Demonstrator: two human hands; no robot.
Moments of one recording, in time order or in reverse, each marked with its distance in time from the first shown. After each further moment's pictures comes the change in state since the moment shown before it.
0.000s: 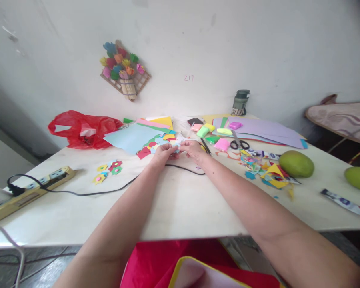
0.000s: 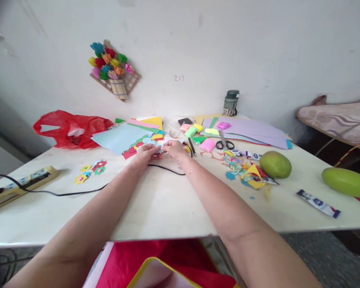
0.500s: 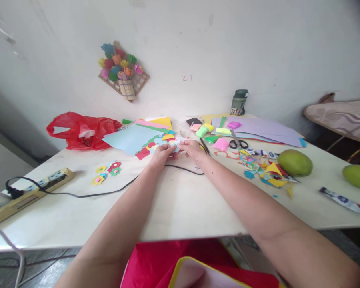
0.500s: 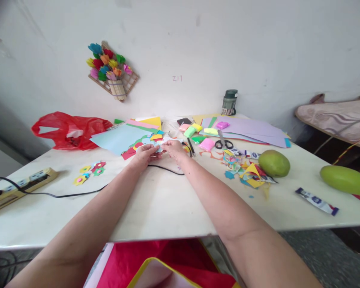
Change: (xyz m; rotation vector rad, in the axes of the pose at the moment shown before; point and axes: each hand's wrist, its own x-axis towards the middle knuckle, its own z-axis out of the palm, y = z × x) left_hand 0.002 -0.003 -0.001 -0.081 0.011 -0.011; right_hand -0.004 -0.006 0.000 0.081 -0.001 0.000
